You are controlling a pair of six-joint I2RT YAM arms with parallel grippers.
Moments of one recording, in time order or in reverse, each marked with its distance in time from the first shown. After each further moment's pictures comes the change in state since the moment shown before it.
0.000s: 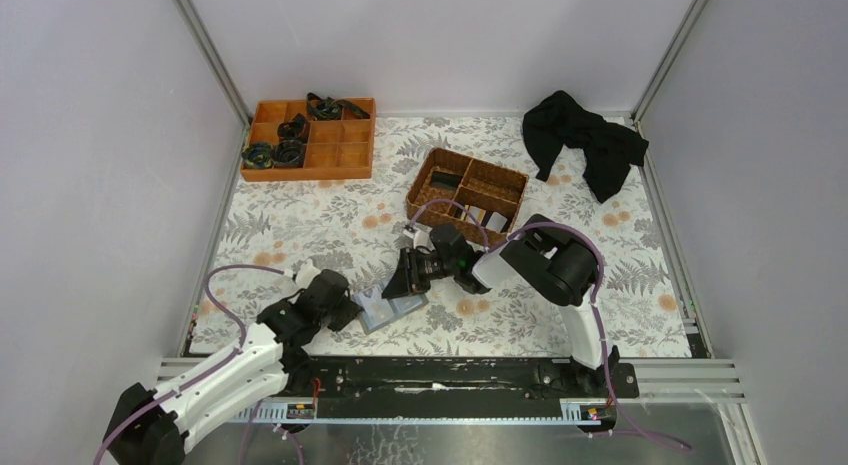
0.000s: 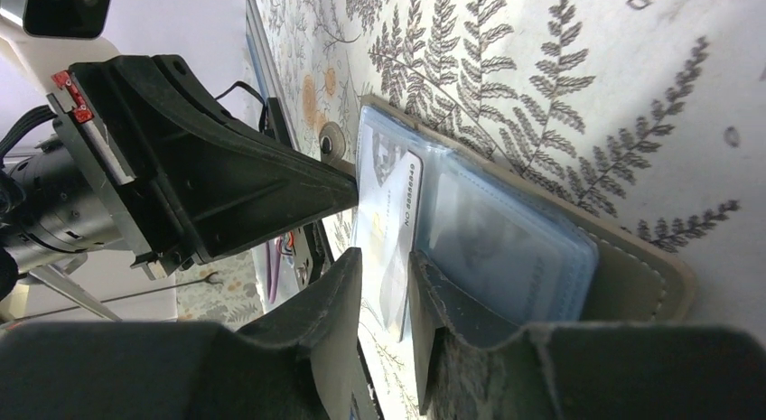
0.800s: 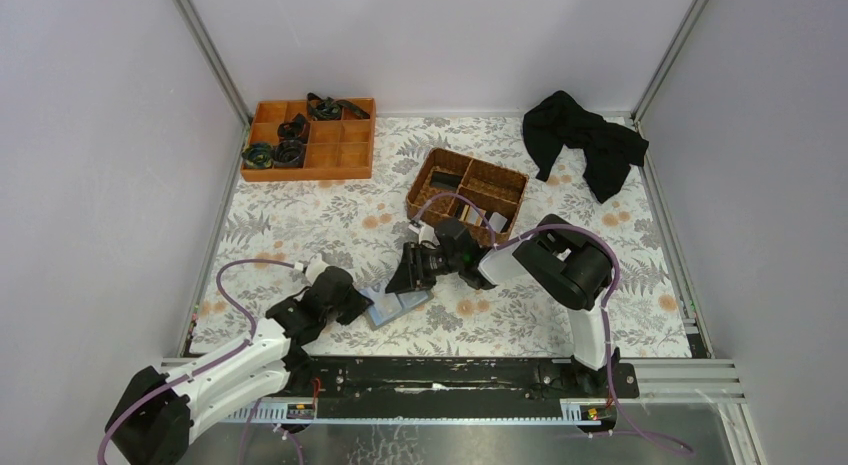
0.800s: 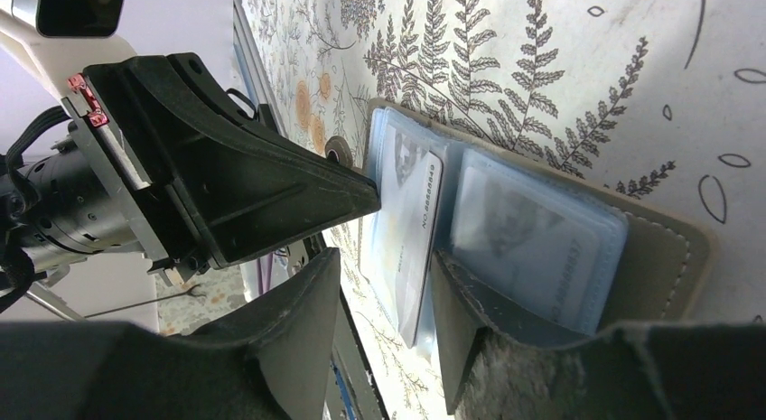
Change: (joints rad) left arm 0.000 0.120 -0.029 0.243 0.047 0.051; right arm -0.022 -0.079 -0.013 -0.103 0.025 -0.055
